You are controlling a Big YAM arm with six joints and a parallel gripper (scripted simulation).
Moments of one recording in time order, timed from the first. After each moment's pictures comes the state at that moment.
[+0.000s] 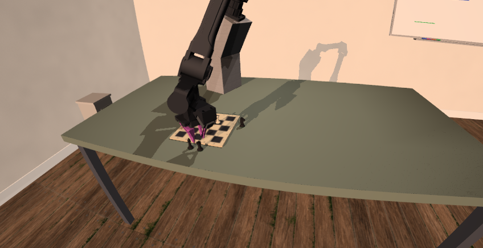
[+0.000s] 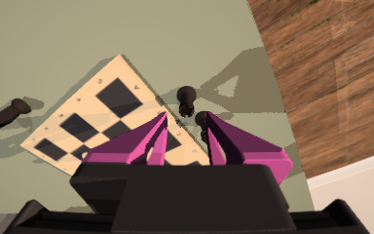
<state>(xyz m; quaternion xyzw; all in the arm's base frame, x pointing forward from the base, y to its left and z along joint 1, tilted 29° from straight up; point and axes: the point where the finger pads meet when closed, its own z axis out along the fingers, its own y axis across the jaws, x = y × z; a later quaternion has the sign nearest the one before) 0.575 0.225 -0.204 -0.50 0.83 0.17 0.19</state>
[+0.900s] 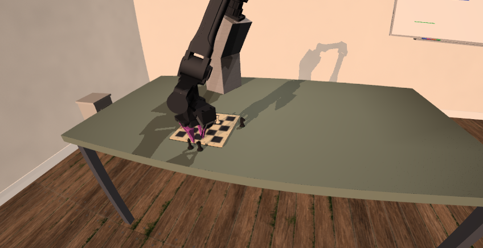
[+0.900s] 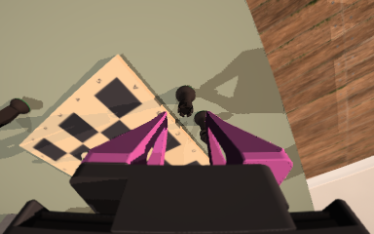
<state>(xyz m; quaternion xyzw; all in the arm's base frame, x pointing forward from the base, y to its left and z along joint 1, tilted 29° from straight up) 0.576 0.224 -0.204 -0.50 0.83 0.17 0.19</state>
